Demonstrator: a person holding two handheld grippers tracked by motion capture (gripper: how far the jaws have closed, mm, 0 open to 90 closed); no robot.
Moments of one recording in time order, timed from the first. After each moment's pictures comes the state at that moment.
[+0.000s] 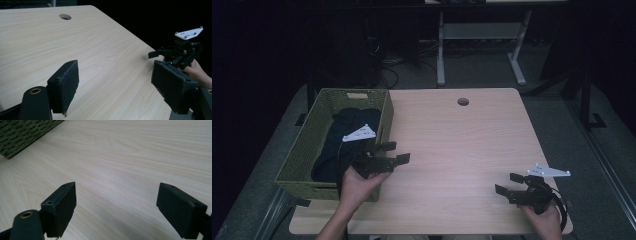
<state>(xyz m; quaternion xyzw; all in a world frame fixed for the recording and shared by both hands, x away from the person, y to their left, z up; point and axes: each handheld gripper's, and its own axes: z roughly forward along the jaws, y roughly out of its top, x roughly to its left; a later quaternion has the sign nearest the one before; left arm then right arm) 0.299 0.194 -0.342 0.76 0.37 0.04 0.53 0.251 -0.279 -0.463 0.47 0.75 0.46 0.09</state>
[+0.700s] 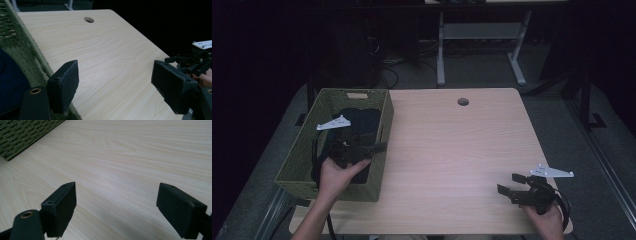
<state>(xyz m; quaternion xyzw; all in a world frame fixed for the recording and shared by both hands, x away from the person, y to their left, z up) 0.317 0.248 -0.330 0.75 0.41 0.05 0.52 0.249 -0.285 -0.463 0.47 0.74 0.47 0.09</state>
